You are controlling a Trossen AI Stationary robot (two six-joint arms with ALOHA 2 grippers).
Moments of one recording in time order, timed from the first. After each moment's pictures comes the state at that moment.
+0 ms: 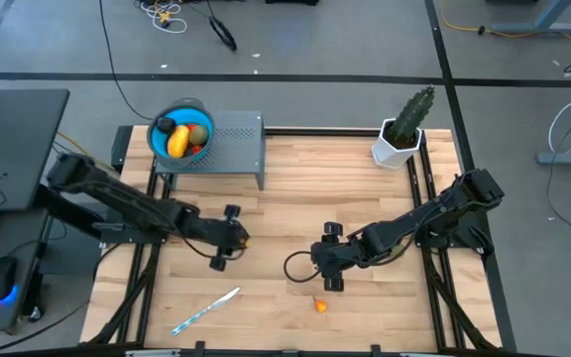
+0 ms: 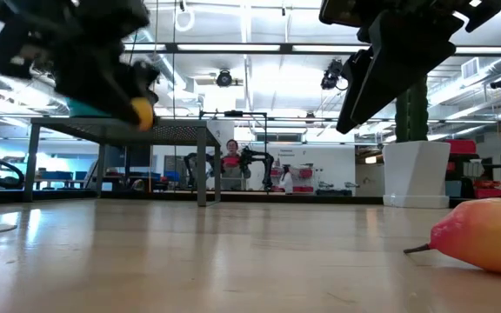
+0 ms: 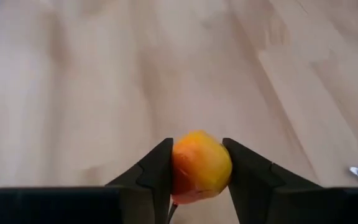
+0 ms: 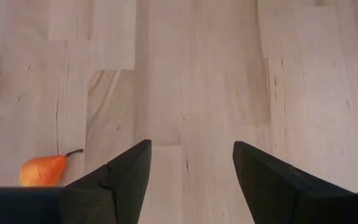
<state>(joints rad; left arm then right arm) -0.32 1.24 0.63 -0.14 -0.23 0.08 0.42 1.67 1.12 -0.53 0.24 0.36</state>
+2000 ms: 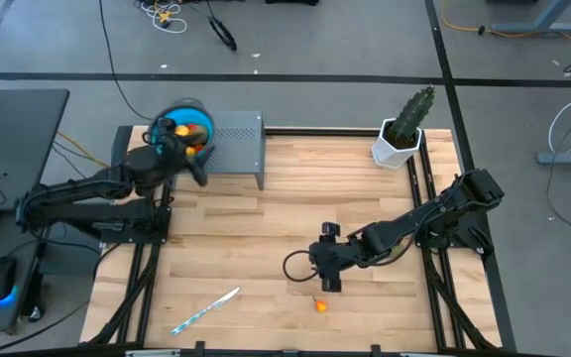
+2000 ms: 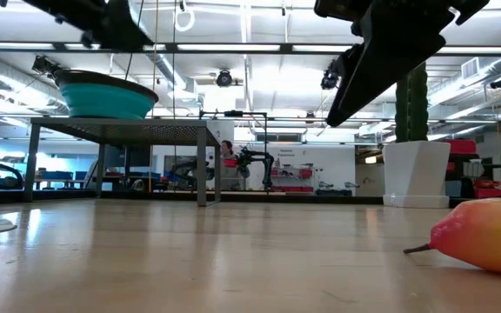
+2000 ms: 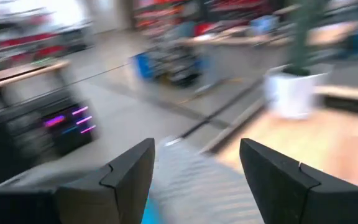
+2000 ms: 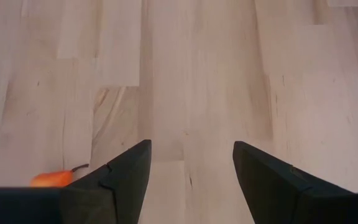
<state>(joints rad) 0.22 0.58 0.62 -0.15 -0.58 0.06 0.42 1.67 1.12 -0.48 0.25 0.35</state>
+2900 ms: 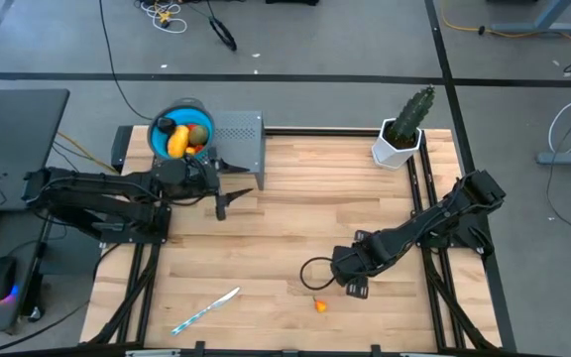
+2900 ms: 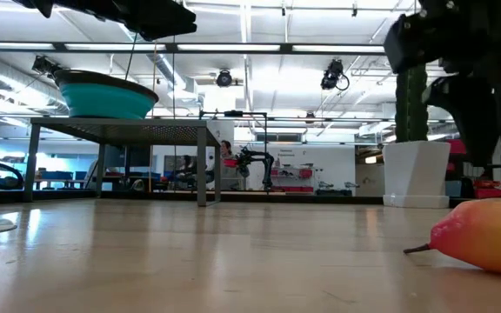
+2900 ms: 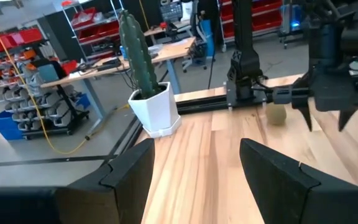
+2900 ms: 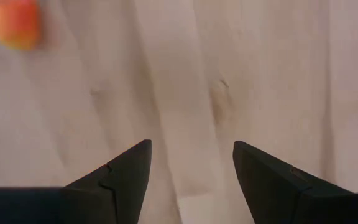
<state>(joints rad) 0.04 0.89 0.62 0.18 -0.22 0.23 0.48 1.67 1.12 -0.93 0.02 0.70</state>
